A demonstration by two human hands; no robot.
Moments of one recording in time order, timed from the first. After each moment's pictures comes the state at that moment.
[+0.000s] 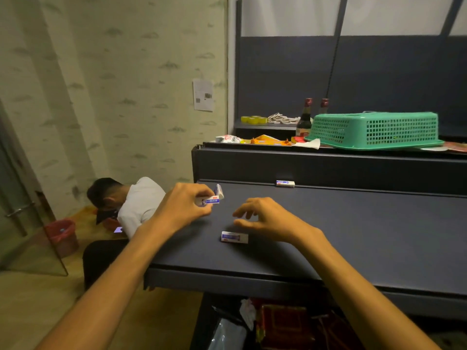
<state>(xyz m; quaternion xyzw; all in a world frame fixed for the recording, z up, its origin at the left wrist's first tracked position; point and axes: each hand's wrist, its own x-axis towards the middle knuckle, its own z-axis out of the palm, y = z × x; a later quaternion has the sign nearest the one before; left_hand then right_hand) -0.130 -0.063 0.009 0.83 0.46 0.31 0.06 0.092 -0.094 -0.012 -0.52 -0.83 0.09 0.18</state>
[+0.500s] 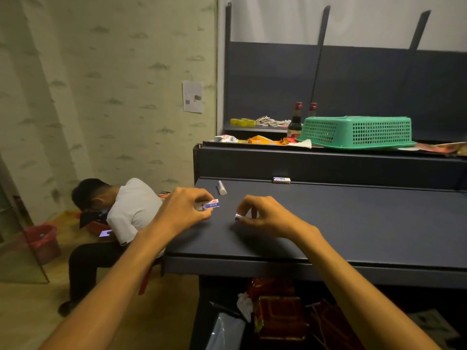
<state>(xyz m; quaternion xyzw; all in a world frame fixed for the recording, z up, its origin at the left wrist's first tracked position) -0.163 -0.064 -0.016 0.85 0.39 0.34 0.11 0.069 -0.113 -0.020 -0.57 -0.78 0.12 0.22</state>
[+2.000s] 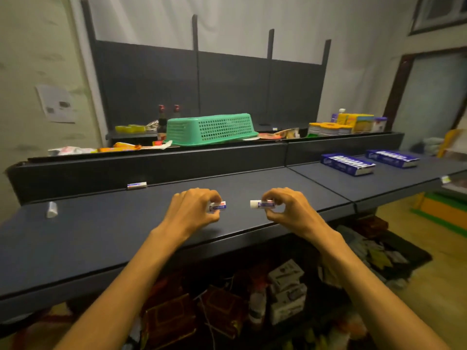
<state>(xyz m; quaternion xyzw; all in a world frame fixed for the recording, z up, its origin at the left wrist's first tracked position) 0.176 -0.215 0.001 0.92 0.23 0.30 0.00 0.387 -0.371 -0.017 -0.70 -0.63 -0.15 0.31</state>
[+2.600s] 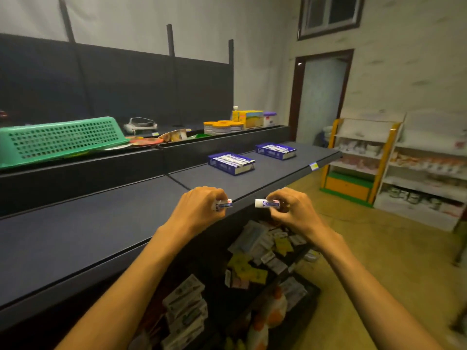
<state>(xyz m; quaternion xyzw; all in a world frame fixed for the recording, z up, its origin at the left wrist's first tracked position) 0.507 -0.398 0.002 0.96 0.03 0.27 0.06 0.656 -0.612 -0.031 -0.81 -0.47 -0.21 0.30</state>
